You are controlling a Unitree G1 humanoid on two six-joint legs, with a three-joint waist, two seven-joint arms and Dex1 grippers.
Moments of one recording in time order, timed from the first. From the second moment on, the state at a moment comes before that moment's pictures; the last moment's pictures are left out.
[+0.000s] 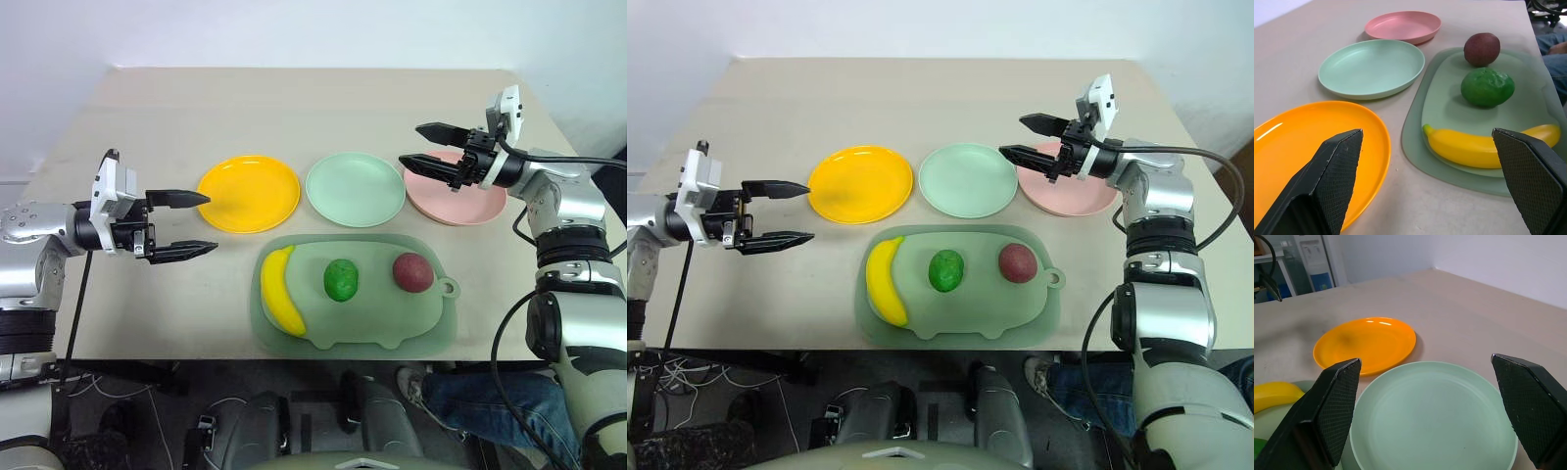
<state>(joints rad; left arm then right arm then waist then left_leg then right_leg) -0.49 0.88 0.15 0.23 -0.51 0.18 -1.47 -1.01 -0.61 -0.13 0.79 0.33 0.19 1.28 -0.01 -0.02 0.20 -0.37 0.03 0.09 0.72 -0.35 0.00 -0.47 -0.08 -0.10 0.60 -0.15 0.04</state>
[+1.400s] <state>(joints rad) -0.56 0.83 0.13 0.31 -0.48 0.14 -1.51 -0.90 -0.73 -0.10 0.65 0.33 0.31 1.39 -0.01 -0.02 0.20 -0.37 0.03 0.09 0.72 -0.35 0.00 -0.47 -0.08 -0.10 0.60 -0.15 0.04</state>
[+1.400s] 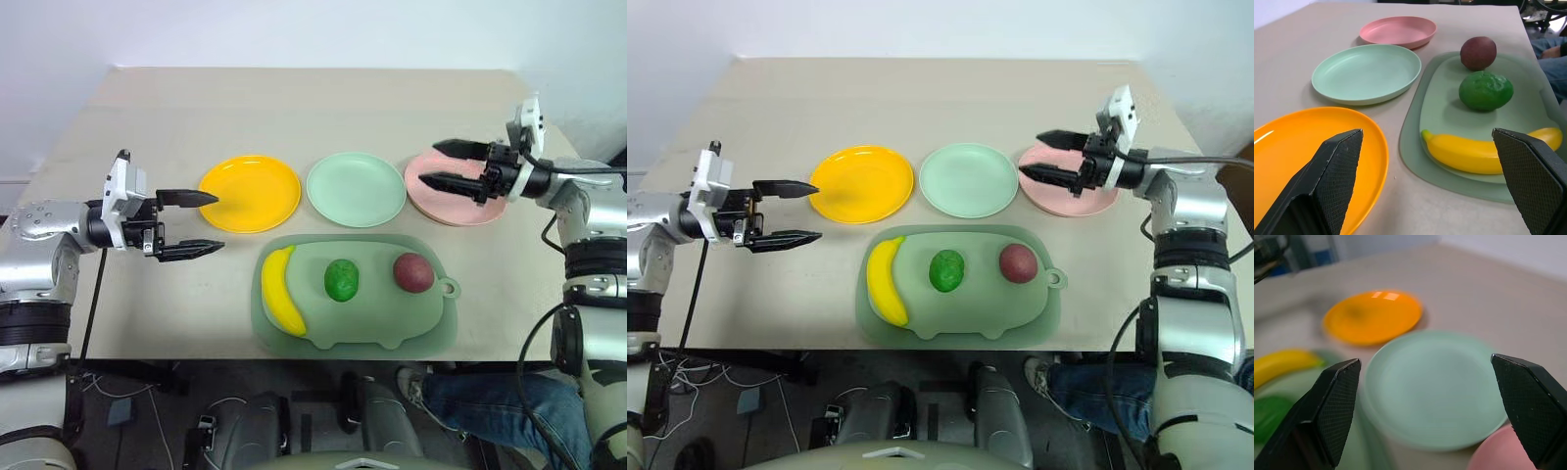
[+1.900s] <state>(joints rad) -0.59 0.80 0.10 0.35 -0.47 0.13 -1.54 -0.56 -0.76 -0.06 0.15 0.45 0.57 1.40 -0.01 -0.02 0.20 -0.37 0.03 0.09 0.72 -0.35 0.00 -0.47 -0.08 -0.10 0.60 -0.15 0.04</state>
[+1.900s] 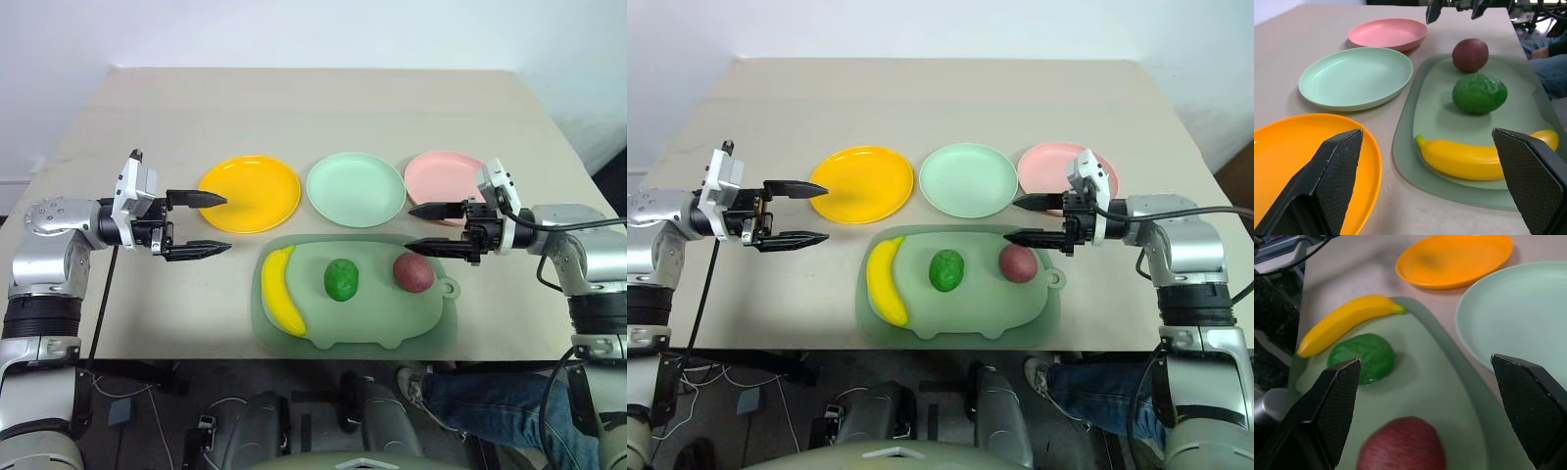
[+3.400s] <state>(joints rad) -0.59 0.82 0.10 0.33 -0.47 0.15 -1.55 -0.44 -0.76 0.10 0.14 0.34 0.39 1.38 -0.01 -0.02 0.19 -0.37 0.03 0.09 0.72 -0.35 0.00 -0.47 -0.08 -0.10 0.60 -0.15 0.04</state>
